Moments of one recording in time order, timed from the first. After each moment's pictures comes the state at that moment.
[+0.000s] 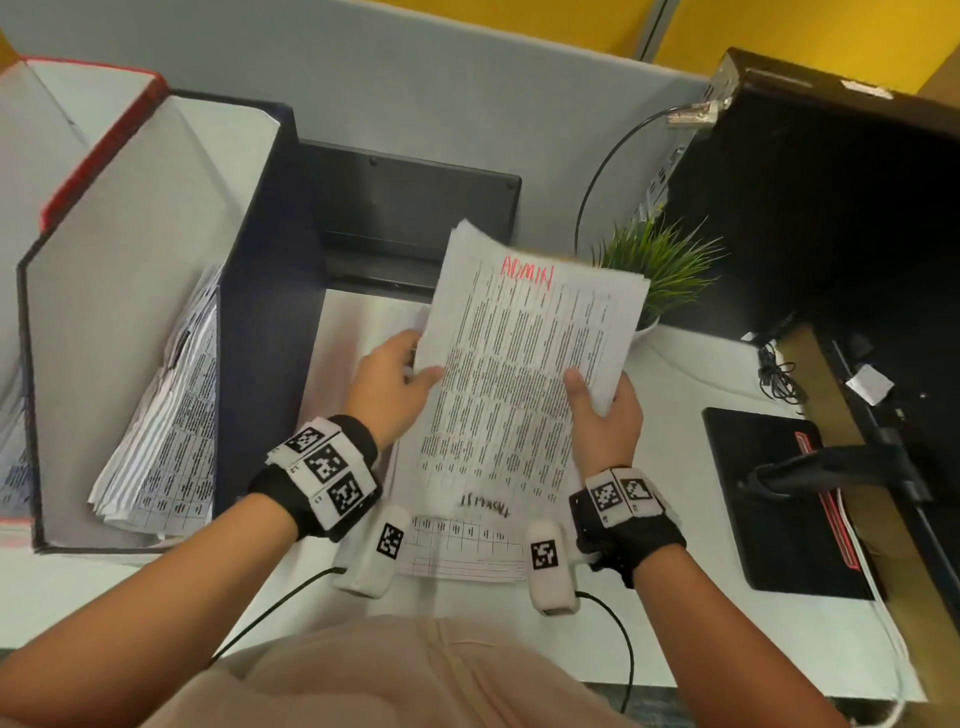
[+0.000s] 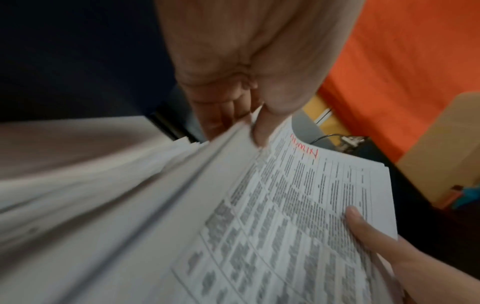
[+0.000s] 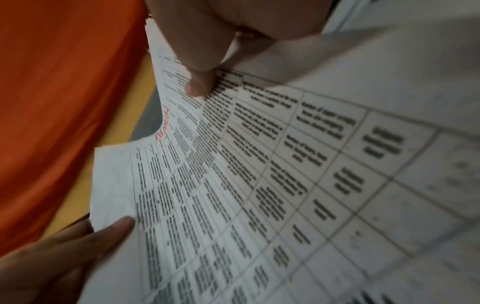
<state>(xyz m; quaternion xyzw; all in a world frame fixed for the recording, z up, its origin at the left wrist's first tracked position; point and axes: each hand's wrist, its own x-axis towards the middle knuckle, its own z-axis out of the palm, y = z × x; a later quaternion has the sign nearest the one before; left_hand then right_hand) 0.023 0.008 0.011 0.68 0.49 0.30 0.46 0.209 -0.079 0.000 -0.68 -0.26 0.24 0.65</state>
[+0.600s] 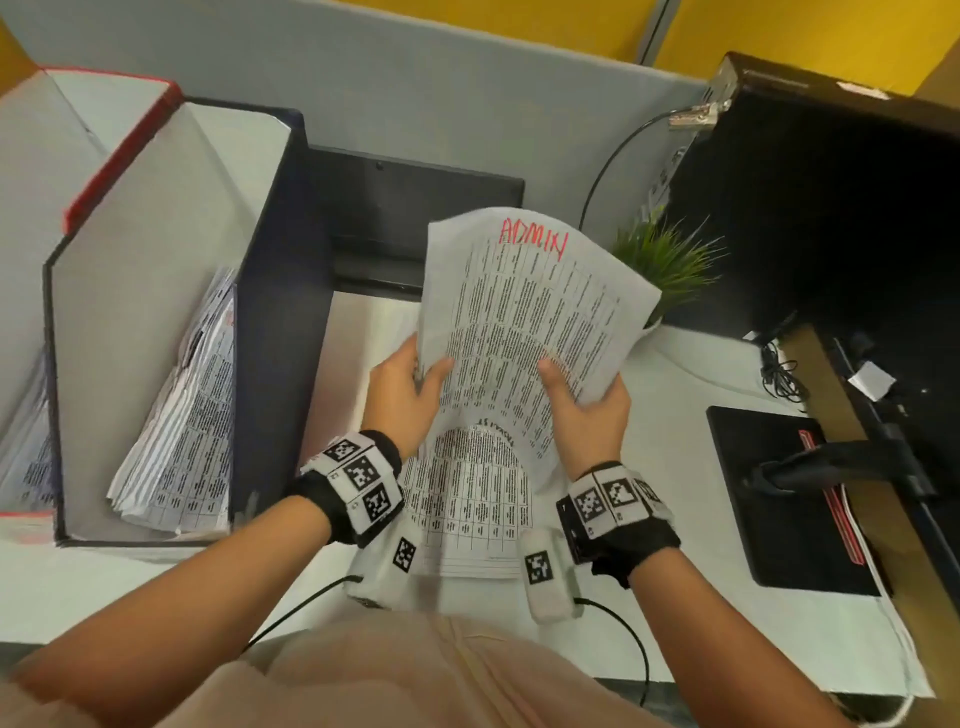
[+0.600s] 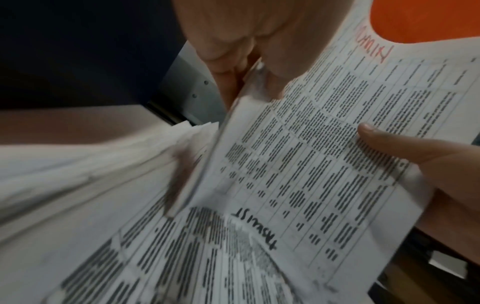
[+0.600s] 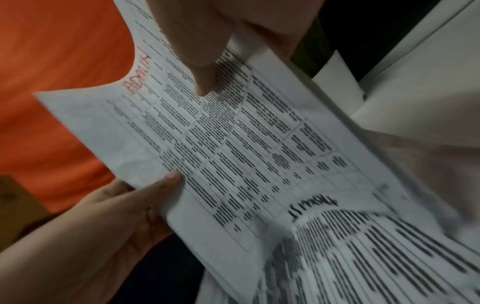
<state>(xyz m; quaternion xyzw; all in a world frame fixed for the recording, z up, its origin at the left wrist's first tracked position) 0.028 -0.007 0.000 0.66 0.49 0.41 0.41 0.185 -0.074 0.008 -0.59 -0.29 0.28 0.70</state>
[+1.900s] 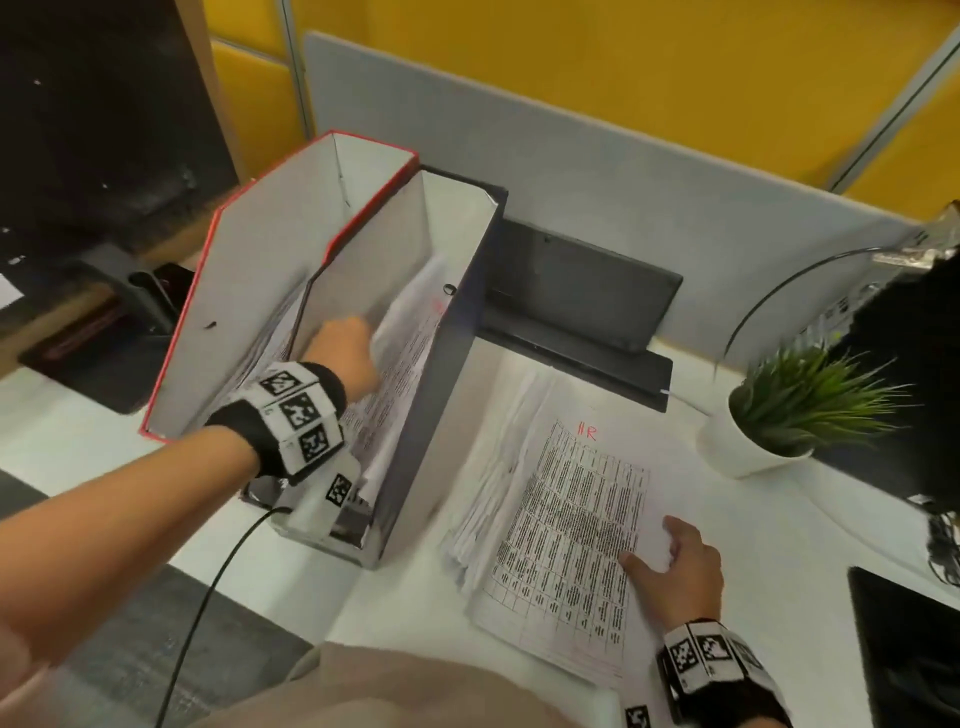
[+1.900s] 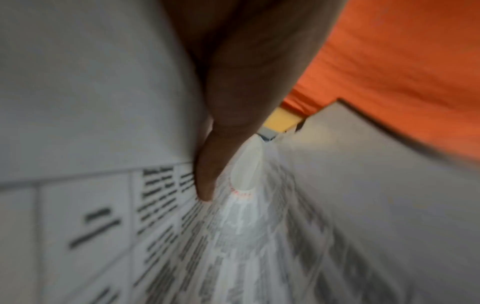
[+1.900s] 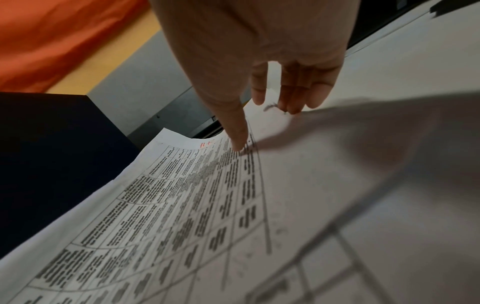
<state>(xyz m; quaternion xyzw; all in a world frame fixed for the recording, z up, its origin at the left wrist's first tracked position) -0.137 0.054 0.068 0.64 0.74 0.07 0.21 0.214 -0.094 -0.079 -0.85 -0.42 0.22 0.24</state>
